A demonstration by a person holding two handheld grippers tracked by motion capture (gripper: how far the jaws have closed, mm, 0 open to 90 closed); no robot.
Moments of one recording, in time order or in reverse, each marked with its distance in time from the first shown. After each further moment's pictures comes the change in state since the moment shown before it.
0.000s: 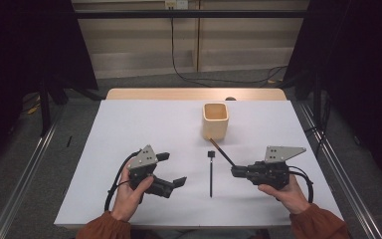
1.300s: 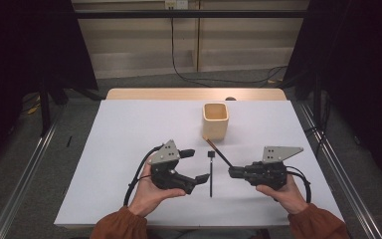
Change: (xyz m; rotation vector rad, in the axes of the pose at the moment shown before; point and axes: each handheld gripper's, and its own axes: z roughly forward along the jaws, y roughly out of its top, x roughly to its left) left arm -0.023 0.032 0.036 -0.051 -0.111 0.033; right arm 0.003 0.003 0.005 -0.002 0.027 0.004
